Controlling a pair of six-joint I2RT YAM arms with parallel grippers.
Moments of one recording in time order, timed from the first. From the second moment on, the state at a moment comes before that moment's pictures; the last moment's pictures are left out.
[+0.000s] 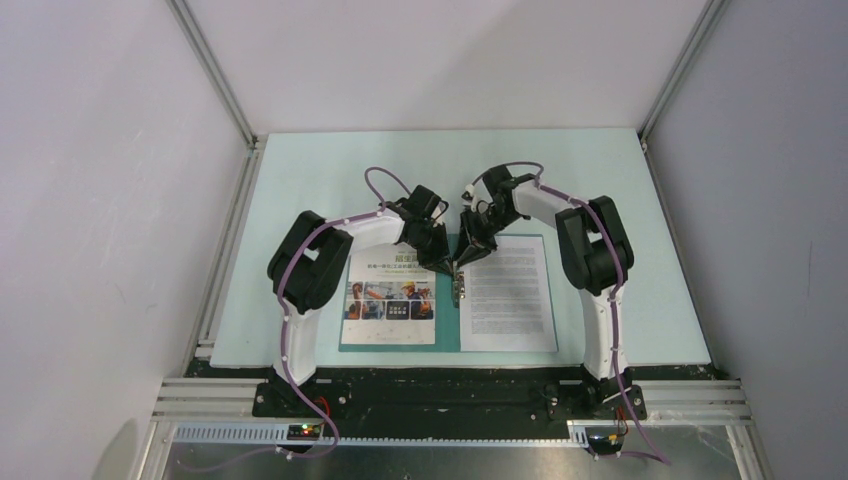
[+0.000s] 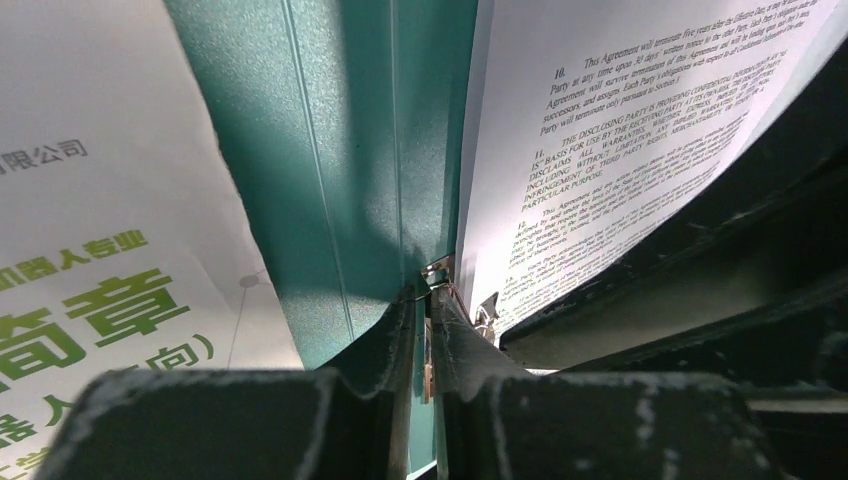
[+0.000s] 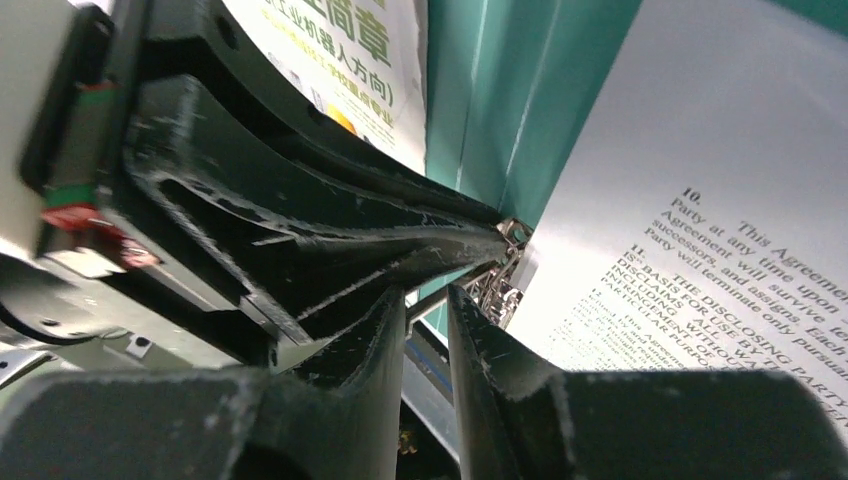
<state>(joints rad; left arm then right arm) -0.60 2.05 1.34 -0.43 0.41 -0.74 0.41 2.16 1.57 -0.78 -0.82 0.34</state>
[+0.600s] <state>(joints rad) -0.60 2.06 1.34 -0.42 0.43 -0.74 0.43 2.09 1.47 -0.77 -0.91 0.36</state>
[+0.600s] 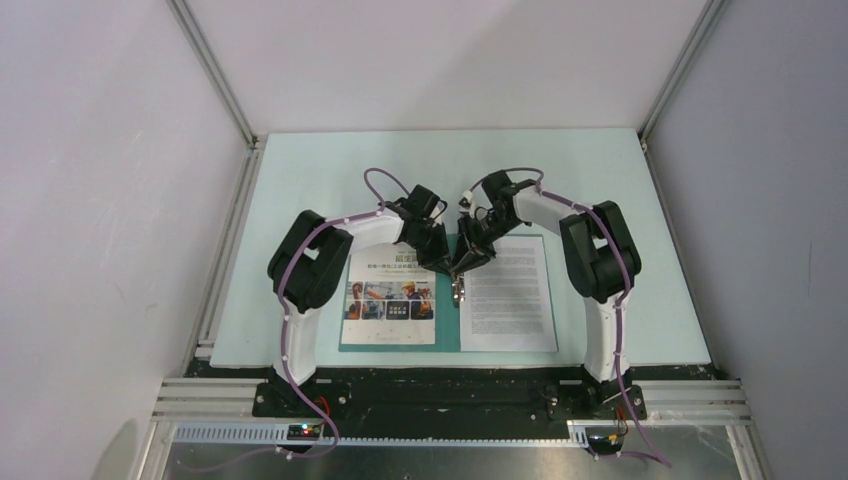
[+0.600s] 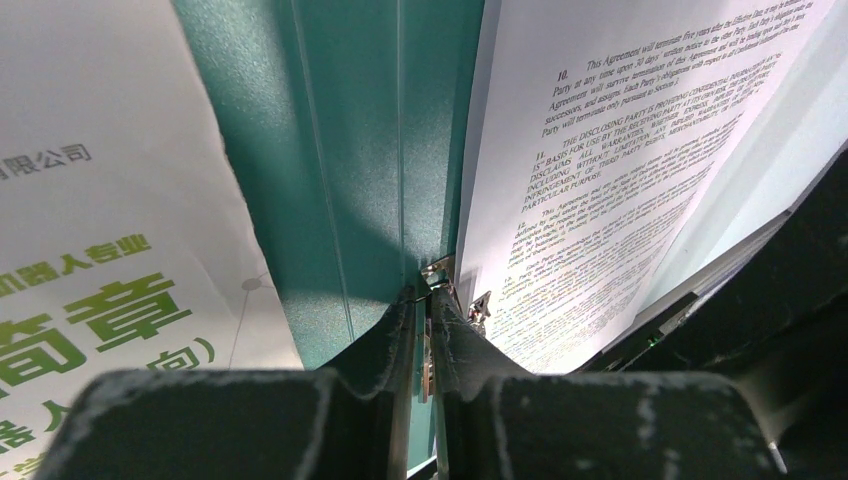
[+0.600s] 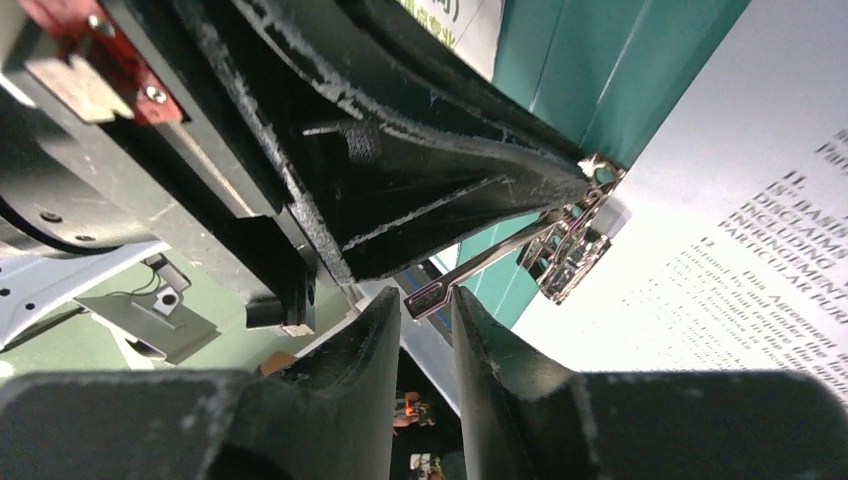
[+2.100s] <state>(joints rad) -0.59 2.06 1.34 -0.42 0.43 -0.75 0.49 2.01 1.36 -0.74 -0.90 0.45</state>
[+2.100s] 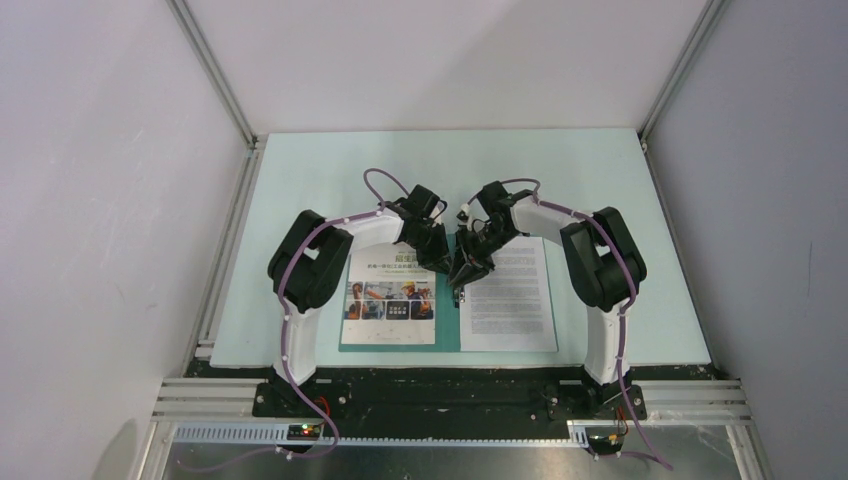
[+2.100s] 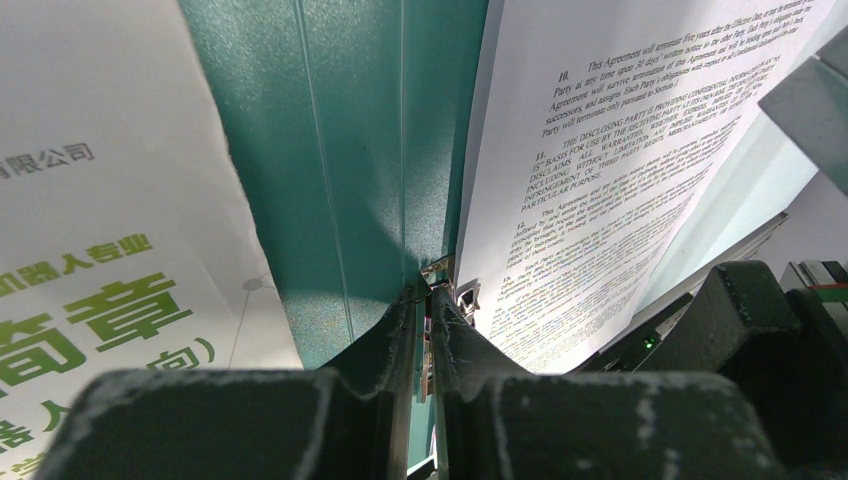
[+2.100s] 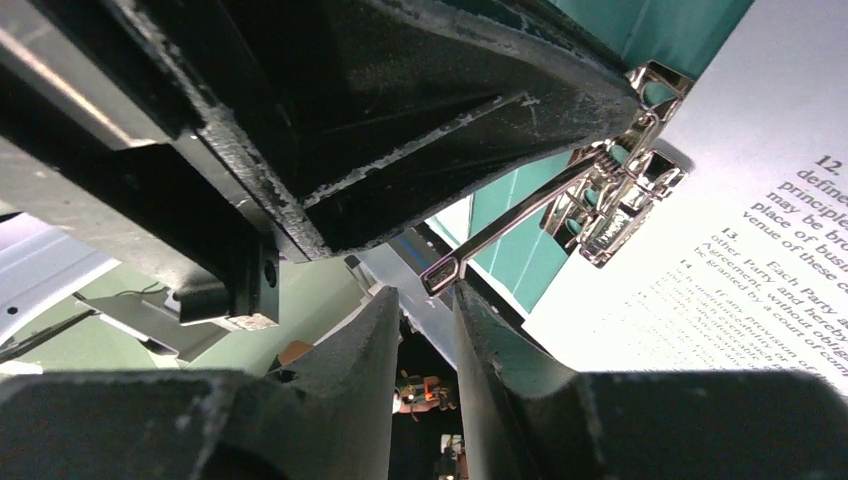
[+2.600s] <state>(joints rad) -0.59 2.06 1.34 -0.42 0.43 -0.75 0.49 2.01 1.36 -0.76 -0.85 0.44</state>
